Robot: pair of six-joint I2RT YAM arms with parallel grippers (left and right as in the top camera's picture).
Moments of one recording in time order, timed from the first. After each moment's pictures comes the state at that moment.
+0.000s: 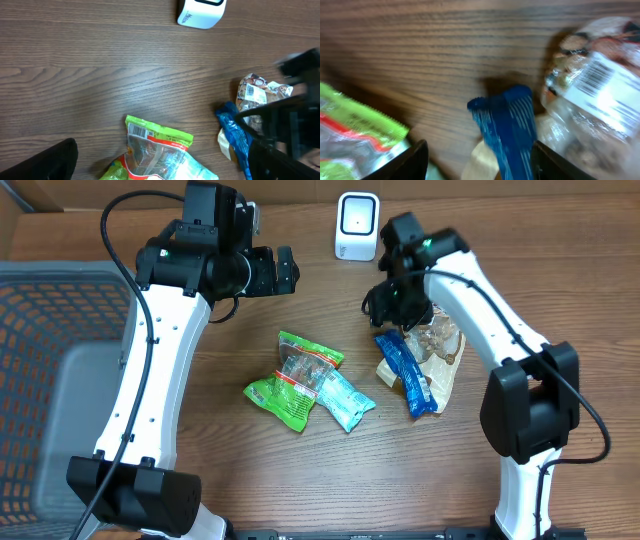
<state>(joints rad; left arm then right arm) -0.17 1.73 1.82 -1.10 0.18 -0.25 0.39 2.14 1.85 -1.14 -0.15 0.26</state>
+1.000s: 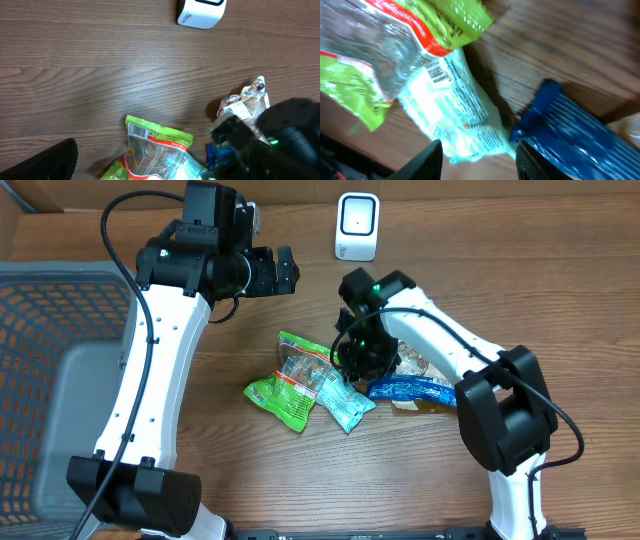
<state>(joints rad) -0.17 1.73 1.82 -1.10 0.18 -0.25 0.54 2.13 1.73 -1.25 -0.33 0.19</state>
